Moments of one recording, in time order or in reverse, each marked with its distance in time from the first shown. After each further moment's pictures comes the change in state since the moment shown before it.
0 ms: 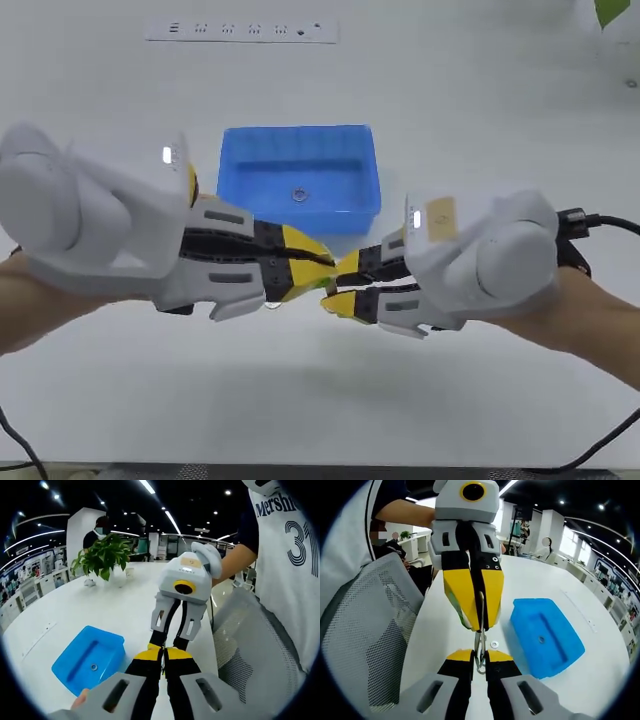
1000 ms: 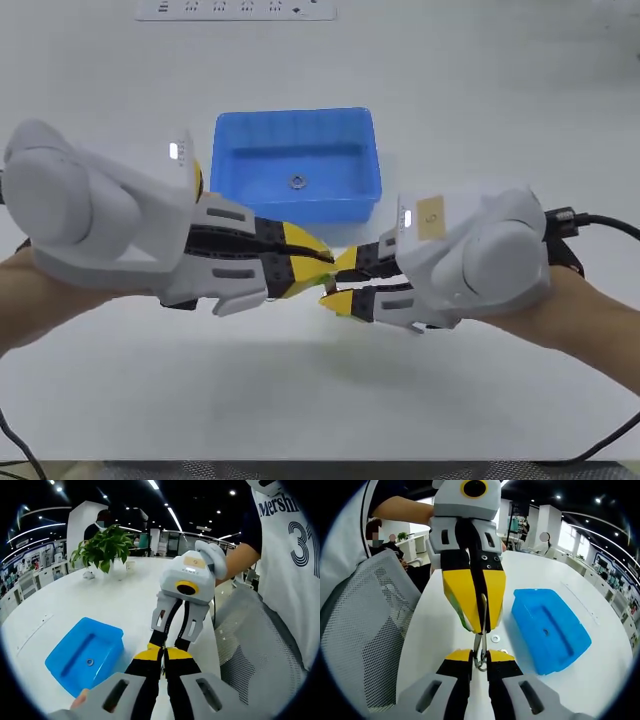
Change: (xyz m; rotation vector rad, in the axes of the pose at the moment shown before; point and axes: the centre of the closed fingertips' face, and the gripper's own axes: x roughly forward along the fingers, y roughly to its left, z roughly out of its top) left arm 0.010 0.003 -0.013 -0.039 0.027 -0.014; right arm 0.009 -0.001 -0.013 0.029 0.022 0.002
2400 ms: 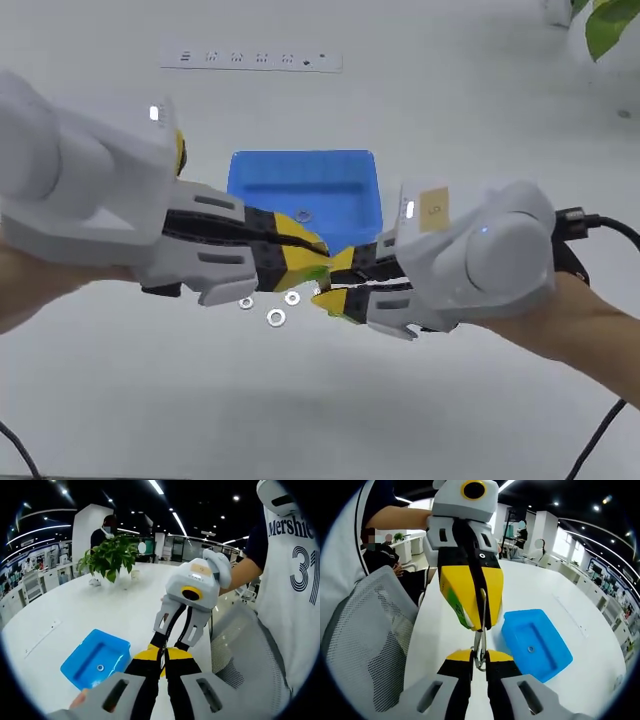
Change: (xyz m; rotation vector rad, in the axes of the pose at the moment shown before) left arm -0.037 -0.001 0.042 -0.024 -0.038 0.037; right arm -0.024 -0.007 0.047 -0.026 -0.031 -0.068
